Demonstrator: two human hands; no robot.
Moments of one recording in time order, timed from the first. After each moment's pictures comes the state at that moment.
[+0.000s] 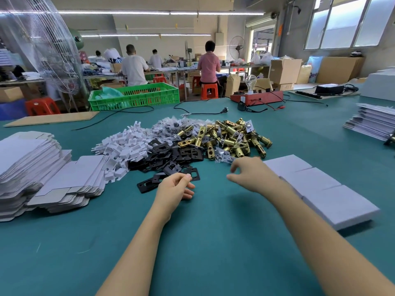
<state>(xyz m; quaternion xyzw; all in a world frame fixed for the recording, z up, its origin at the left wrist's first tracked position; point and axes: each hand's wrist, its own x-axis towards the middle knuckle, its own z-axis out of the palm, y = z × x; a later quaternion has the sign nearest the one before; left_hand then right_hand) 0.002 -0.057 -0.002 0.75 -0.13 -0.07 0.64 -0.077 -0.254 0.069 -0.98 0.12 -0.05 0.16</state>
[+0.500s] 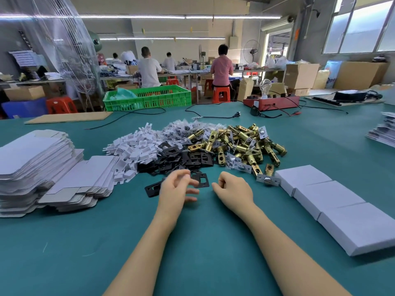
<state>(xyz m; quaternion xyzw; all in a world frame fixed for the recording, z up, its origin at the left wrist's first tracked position) -0.004 -0.056 0.014 0.68 -0.08 -0.01 0.73 -0.022 -0.218 -0.003 -0.94 0.11 -0.17 0.28</state>
